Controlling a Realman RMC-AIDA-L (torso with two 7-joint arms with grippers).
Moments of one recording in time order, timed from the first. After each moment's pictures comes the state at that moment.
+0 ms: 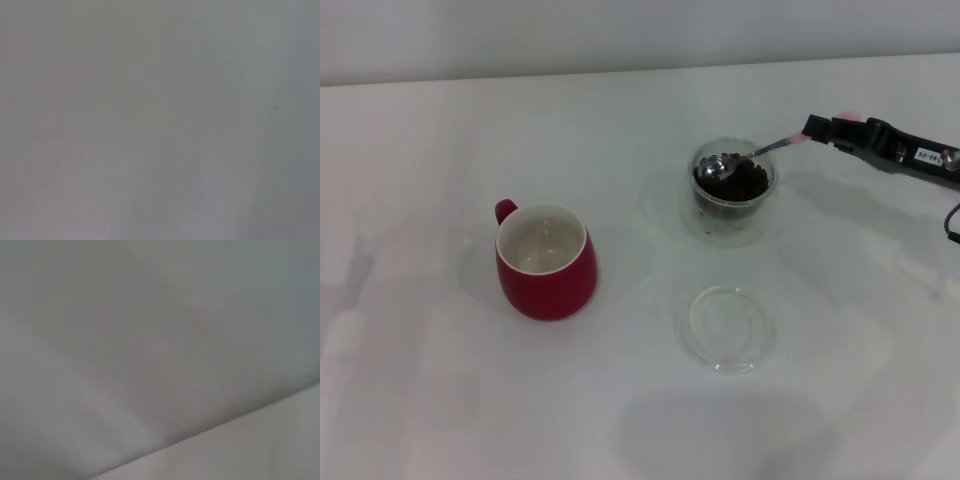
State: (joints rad) left arm -0.27 -2.08 2.77 0.17 -1.28 1.38 -0.30; right arm 0.38 1.94 -1.00 -0.48 -1.38 -1.22 1.90
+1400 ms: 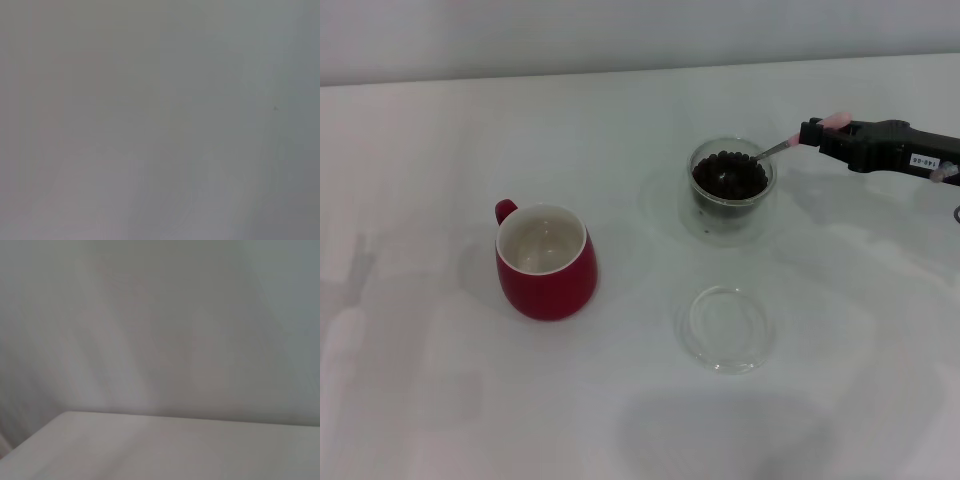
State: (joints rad) left arm -0.28 -2.08 2.77 0.17 -1.29 1.38 -0.30; right arm 0.38 1.95 -0.98 -0.60 -1.52 -1.21 1.60
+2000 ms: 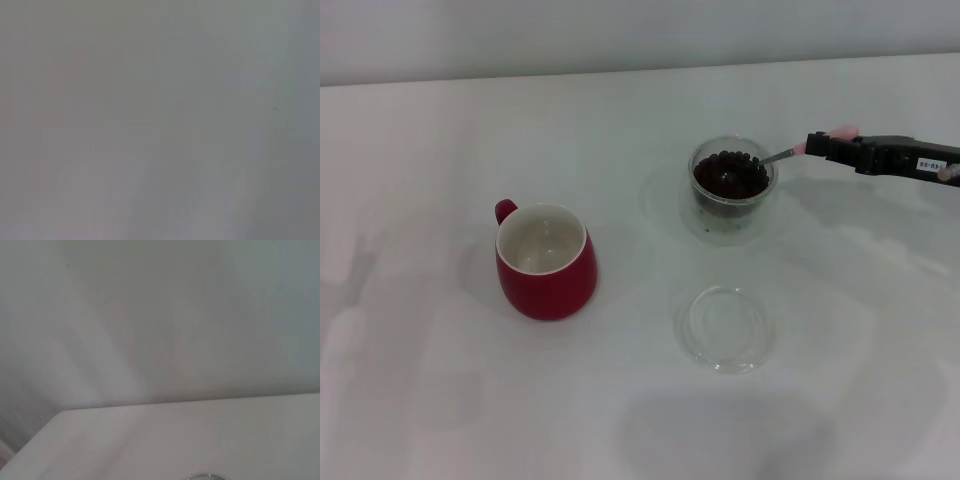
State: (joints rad) left arm -0.28 -2.08 2.77 0.17 -1.29 1.38 -0.30; right arm 0.38 1.93 -0.98 -0.60 -1.57 -1.21 1.78
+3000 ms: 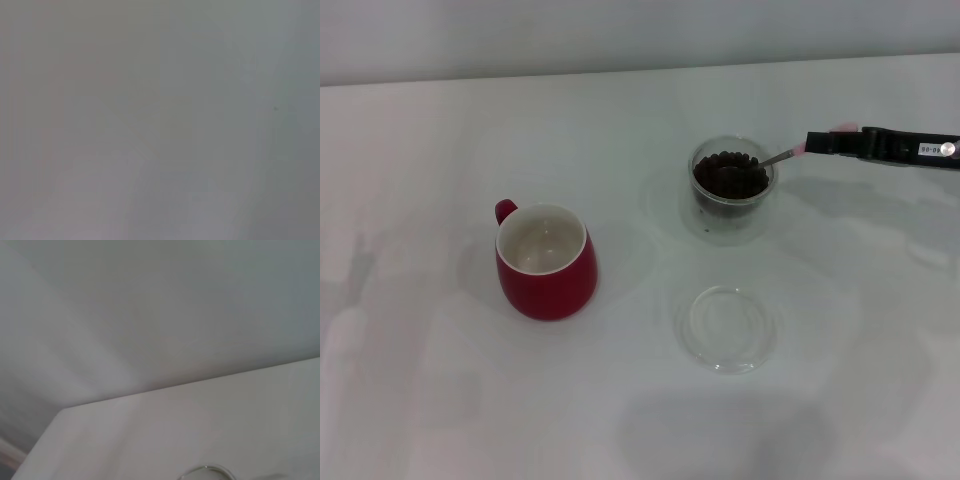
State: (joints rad) left arm -0.28 -2.08 2.77 0.17 -1.29 1.38 -0.30; right arm 0.43 1.89 -0.99 -0.59 -1.66 -1.23 2.03
